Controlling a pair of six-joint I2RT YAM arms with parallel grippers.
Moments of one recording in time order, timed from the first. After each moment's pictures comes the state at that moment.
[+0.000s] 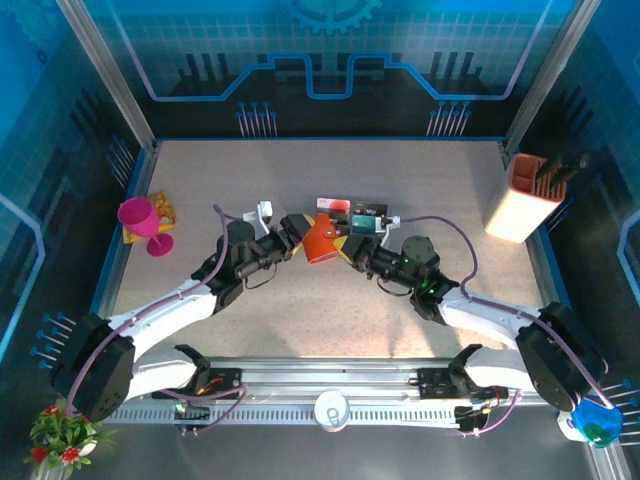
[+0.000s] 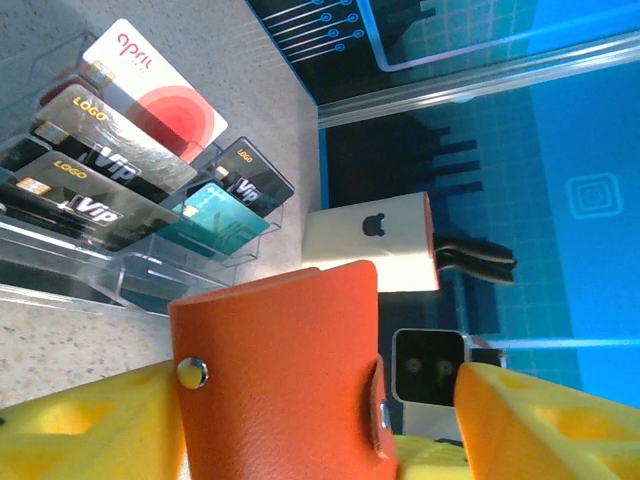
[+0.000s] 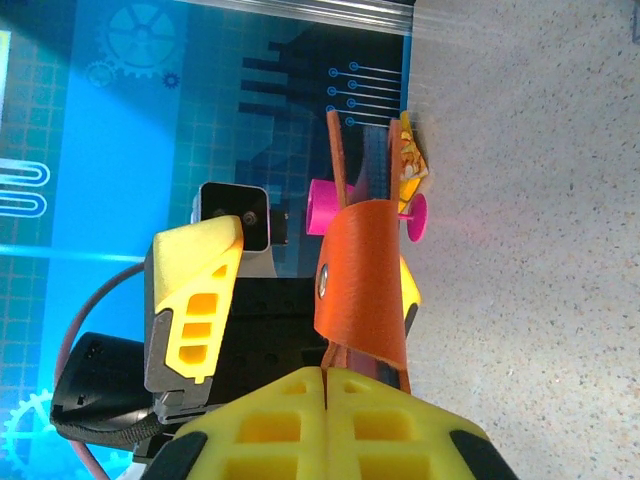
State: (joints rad) left arm -0.53 1.19 0.55 0.43 0.26 -1.27; right arm 0.65 1.24 0.45 0.71 -0.37 1.40
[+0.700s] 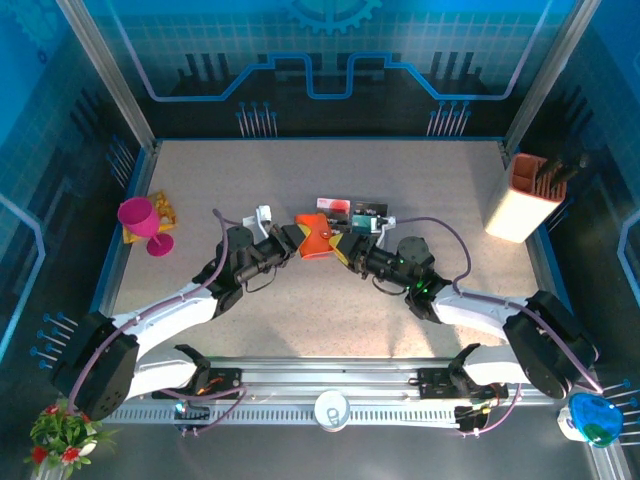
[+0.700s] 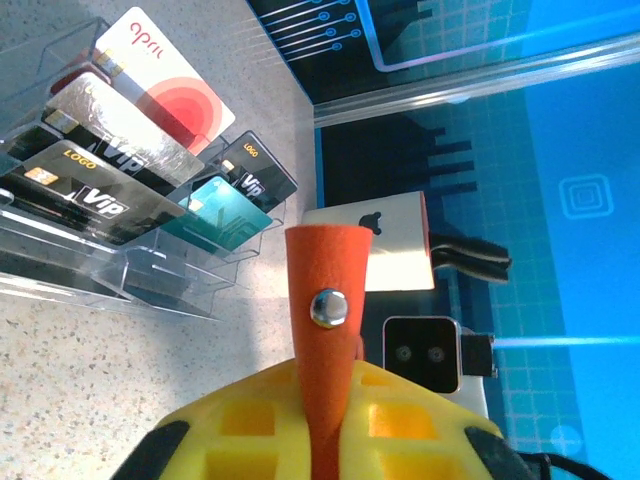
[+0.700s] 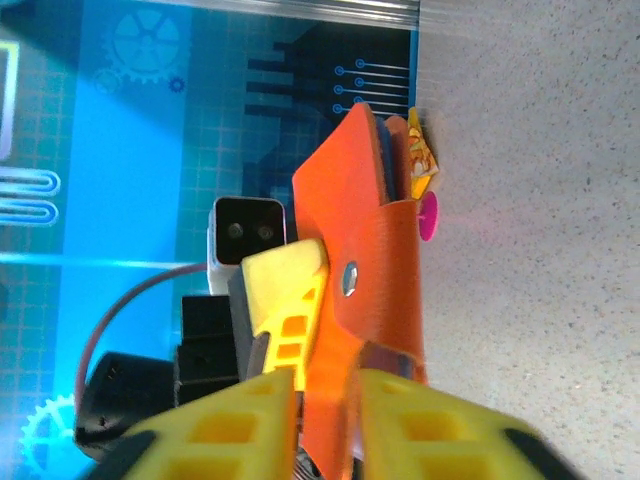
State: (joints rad) left arm -0.53 1.19 0.50 0.50 0.26 -1.27; right arm 0.66 1.29 0.45 0.78 -0.37 1.42
